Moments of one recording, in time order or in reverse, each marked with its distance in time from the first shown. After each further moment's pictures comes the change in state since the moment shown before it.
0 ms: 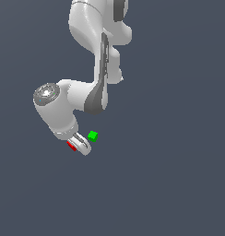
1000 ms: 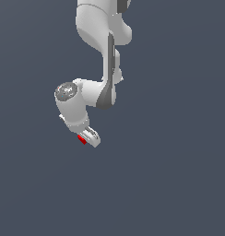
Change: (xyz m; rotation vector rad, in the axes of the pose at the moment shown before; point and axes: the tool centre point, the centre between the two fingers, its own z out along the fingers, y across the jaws) arm -0.056 0.005 0.029 -0.001 -0.001 0.000
